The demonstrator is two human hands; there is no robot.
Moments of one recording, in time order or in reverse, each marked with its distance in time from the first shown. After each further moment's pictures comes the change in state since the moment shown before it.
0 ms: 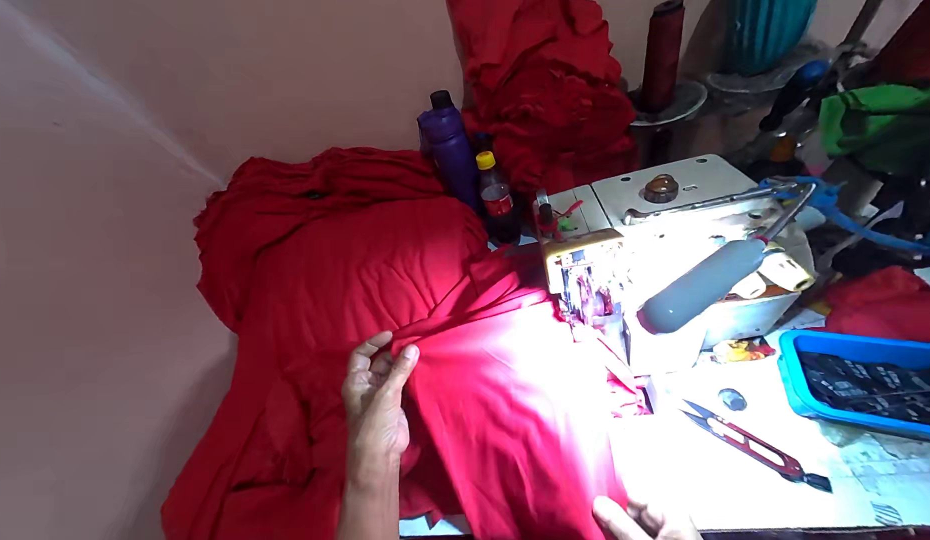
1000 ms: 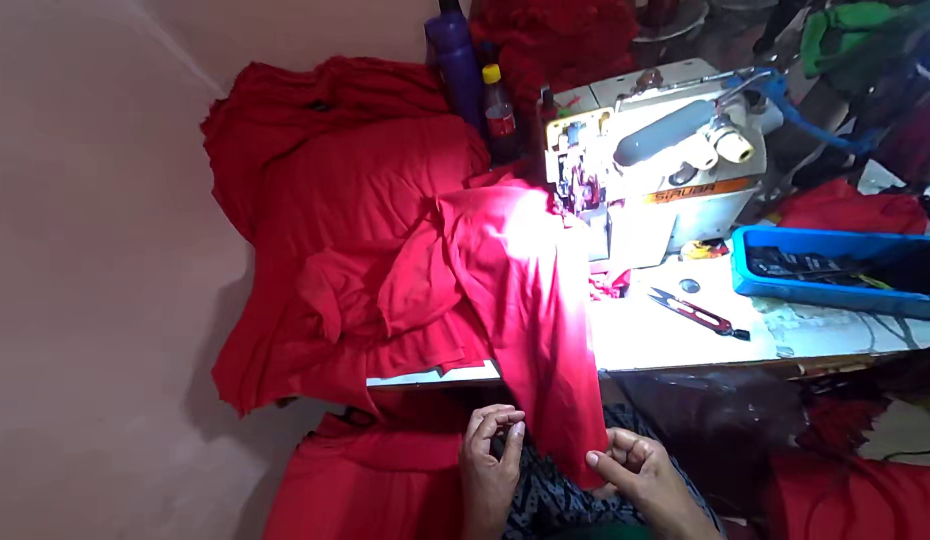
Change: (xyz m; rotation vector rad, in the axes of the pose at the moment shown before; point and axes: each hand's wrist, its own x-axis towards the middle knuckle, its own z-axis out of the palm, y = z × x) left_hand -0.244 -0.048 -0.045 0.319 -0.248 0.104; right_hand -0.098 0.030 -0.003 0.066 0.026 0.261
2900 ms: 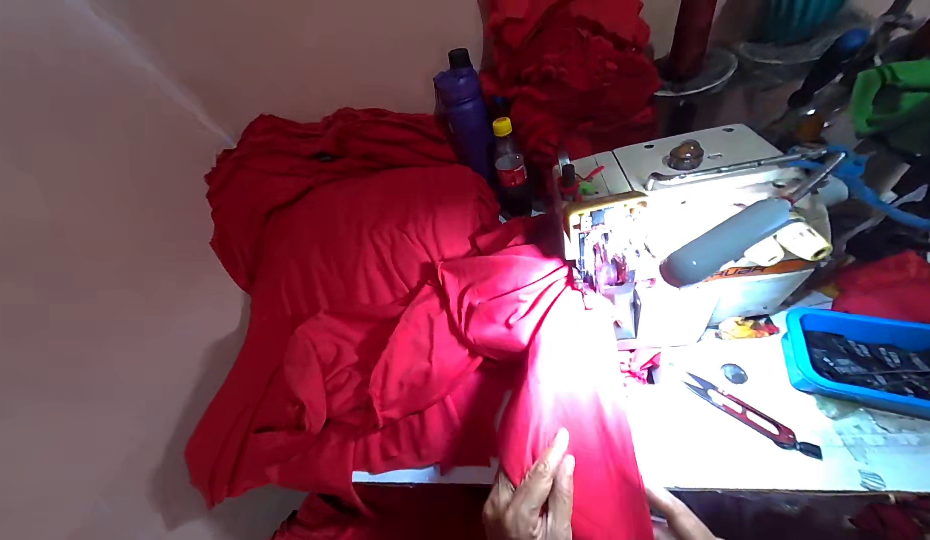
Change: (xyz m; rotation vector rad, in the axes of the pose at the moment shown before) left_hand 0.083 0.055 0.042 0.256 0.143 0.302; right_hand 0.046 -0.034 -0.004 -0.287 -0.094 -0.662
